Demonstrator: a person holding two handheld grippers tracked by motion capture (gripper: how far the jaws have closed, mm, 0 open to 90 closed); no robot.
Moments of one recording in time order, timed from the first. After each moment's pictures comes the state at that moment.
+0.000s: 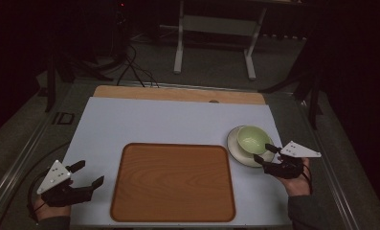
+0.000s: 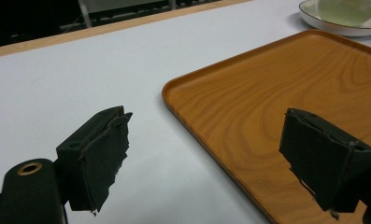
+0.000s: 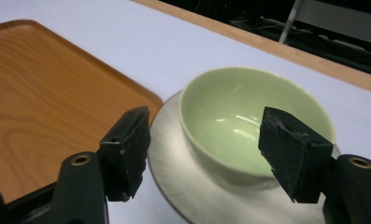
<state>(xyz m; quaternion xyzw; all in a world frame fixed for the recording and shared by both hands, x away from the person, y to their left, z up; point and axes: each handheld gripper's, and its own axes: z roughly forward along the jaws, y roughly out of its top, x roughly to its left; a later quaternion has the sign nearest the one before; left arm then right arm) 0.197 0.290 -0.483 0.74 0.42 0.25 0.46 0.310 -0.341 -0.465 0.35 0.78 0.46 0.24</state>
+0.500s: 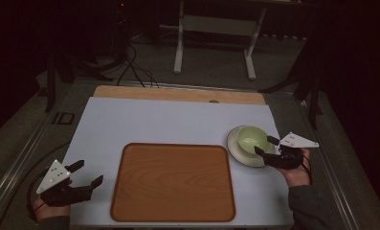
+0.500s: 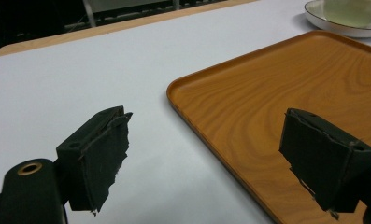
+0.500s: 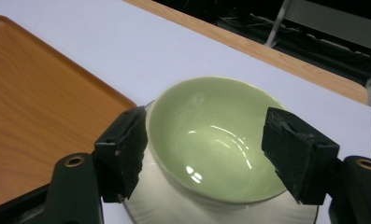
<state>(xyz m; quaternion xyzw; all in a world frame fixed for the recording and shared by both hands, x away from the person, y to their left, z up) 0.197 0.291 -0.483 0.74 0.42 0.26 0.46 0.334 -0.342 -0.458 0.35 0.79 0.44 0.25</state>
